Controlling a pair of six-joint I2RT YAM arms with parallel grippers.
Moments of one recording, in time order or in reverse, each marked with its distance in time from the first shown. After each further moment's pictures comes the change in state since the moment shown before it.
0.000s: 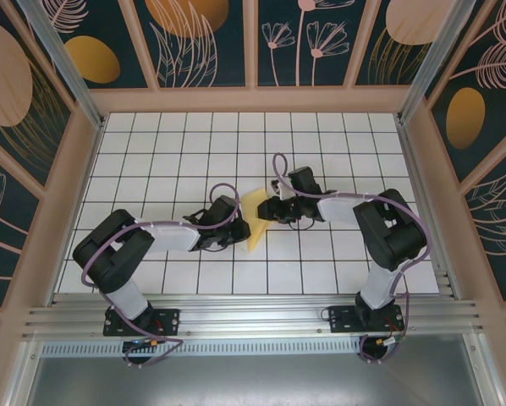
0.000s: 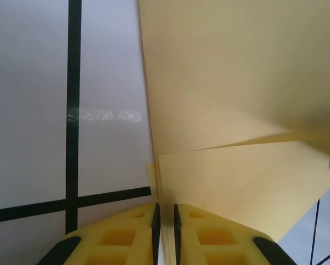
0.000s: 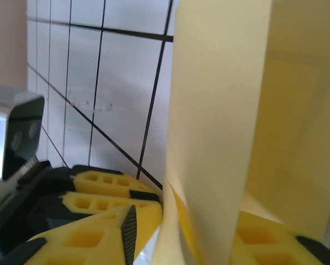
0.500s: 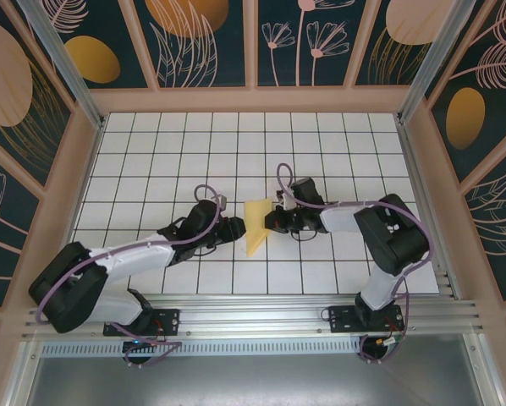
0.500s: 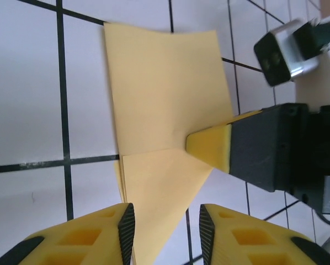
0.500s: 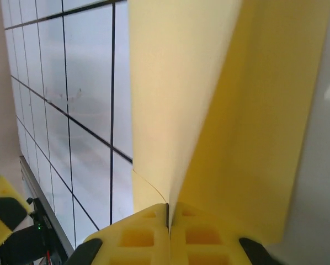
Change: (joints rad) left arm -0.018 -0.356 -0.164 0.031 -0.036 0.056; right arm 0.037 -0.070 -0.163 0.113 0.088 0.181
